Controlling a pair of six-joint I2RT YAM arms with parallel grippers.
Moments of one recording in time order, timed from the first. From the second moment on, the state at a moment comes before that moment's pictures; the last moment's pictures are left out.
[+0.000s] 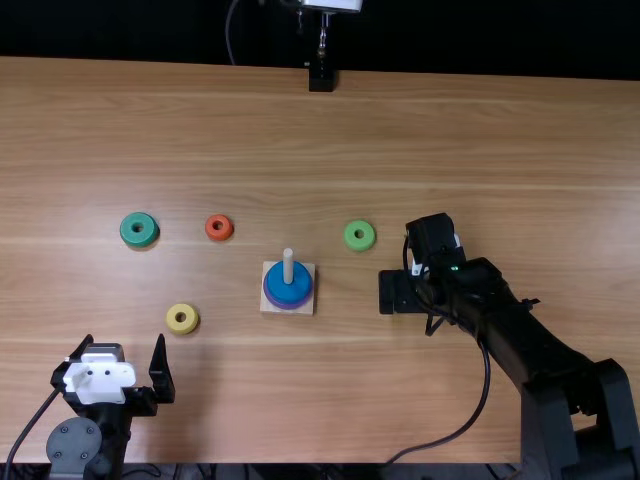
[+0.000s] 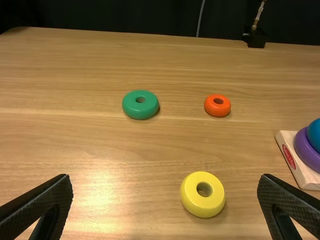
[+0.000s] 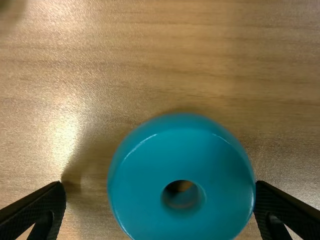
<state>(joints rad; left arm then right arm) -0.03 0.01 0.11 -0.38 -0.02 -0.09 0.27 1.77 1.02 -0.53 0.05 0.21</state>
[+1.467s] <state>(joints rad) -0.03 0.01 0.11 -0.38 -0.02 -0.09 0.31 1.79 1.32 -0.90 0.05 0.10</state>
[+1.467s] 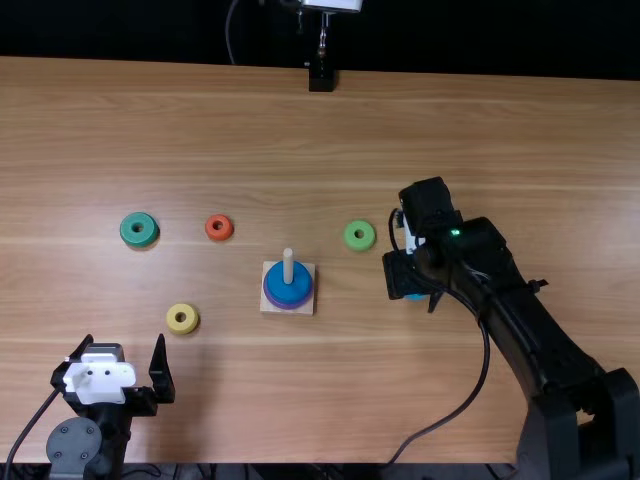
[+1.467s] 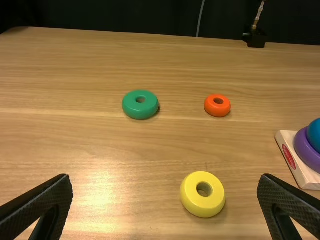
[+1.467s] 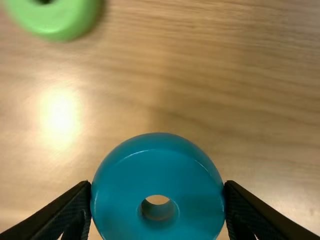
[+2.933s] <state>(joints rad) -0.03 0.01 0.11 -0.38 -0.02 -0.09 0.71 1.92 2.05 -1.24 0.04 0.03</state>
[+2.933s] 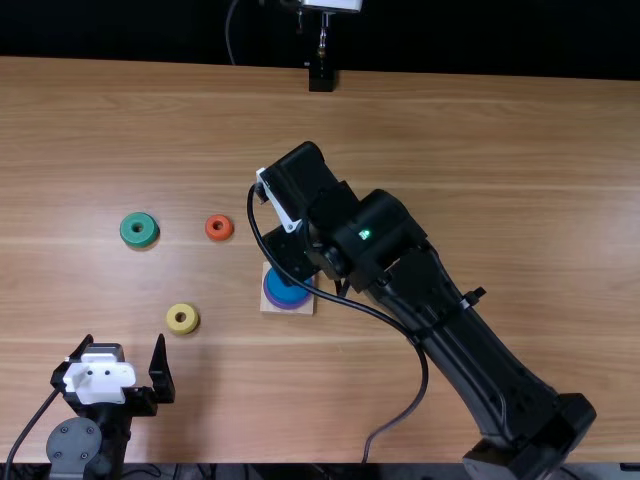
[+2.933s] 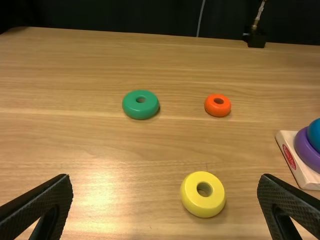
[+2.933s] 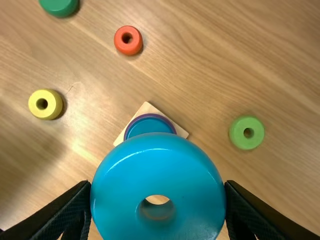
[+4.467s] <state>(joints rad) -0.03 0.01 0.11 -0.38 -0.02 -0.09 0.73 1.99 2.01 -1.23 0.04 0.04</state>
